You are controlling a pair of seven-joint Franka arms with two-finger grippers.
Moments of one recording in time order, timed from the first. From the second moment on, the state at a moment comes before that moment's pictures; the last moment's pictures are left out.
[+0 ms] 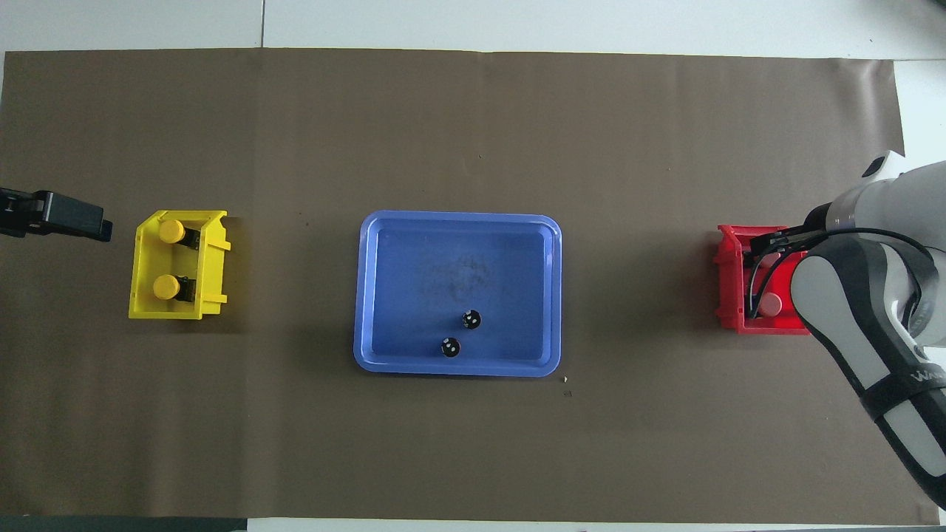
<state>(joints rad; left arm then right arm) -0.07 -0.04 -0.02 -1.61 -0.03 1.54 0.06 -0.01 0.08 -0.10 -2.13 0.01 2.24 -0.25</state>
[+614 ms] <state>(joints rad) -0.07 -0.04 -0.02 -1.61 -0.03 1.54 0.06 -0.03 0.08 -0.09 -2.20 0.01 2.31 -0.26</state>
